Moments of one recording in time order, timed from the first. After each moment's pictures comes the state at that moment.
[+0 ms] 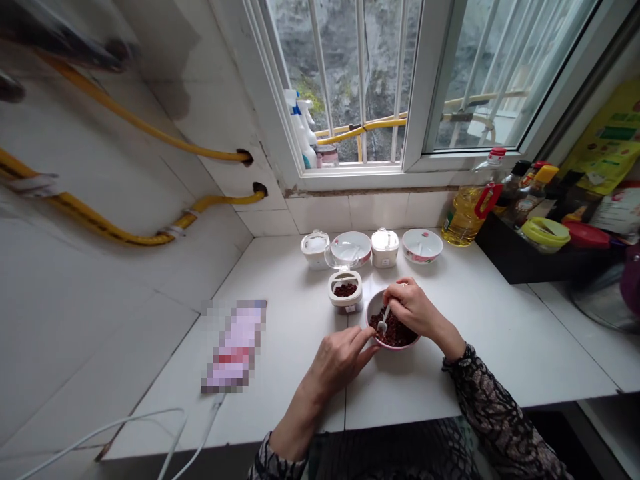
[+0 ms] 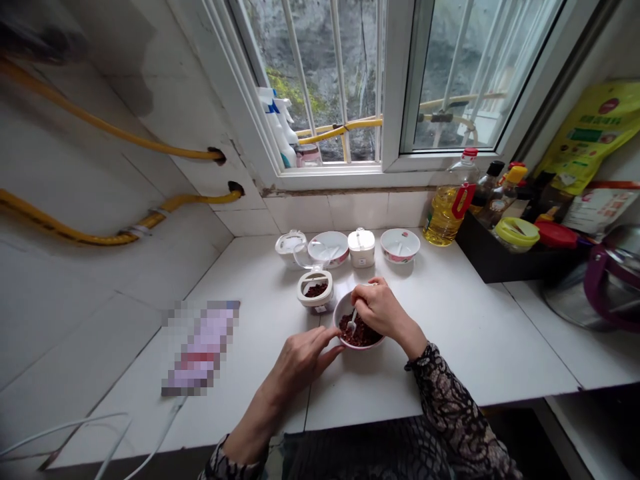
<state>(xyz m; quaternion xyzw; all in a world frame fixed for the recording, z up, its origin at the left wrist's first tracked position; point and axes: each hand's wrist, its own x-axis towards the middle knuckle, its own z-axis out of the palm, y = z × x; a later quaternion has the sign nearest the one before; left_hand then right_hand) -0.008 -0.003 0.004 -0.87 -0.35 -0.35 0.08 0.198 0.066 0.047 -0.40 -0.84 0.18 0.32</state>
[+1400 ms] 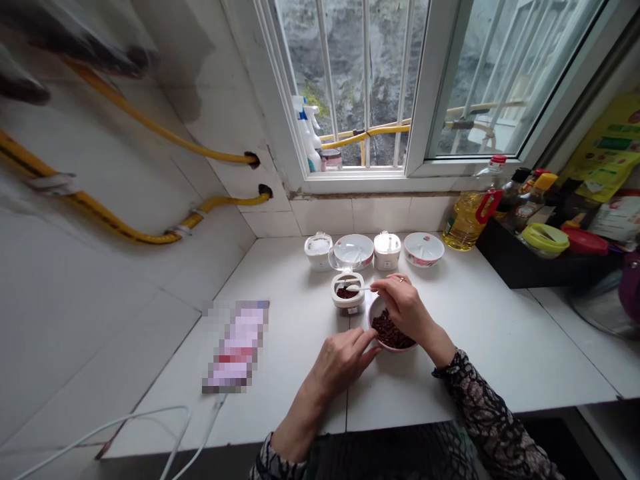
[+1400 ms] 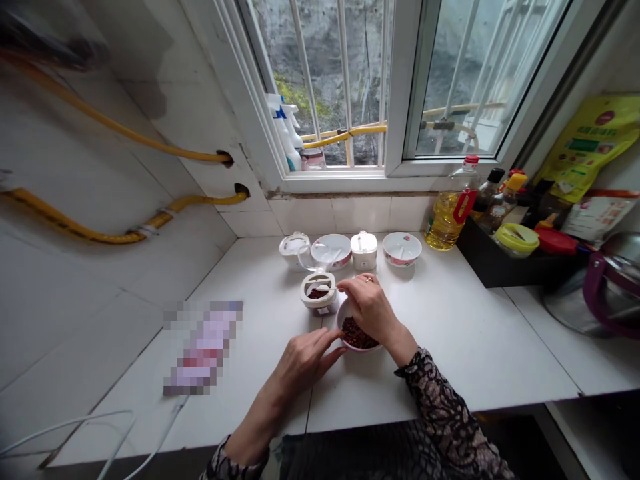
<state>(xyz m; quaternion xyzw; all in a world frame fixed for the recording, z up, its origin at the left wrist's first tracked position) -0.008 -0.003 0.004 -0.86 -0.36 -0.34 0.08 0.169 0.061 0.056 -0.34 -0.81 0.12 0.47</state>
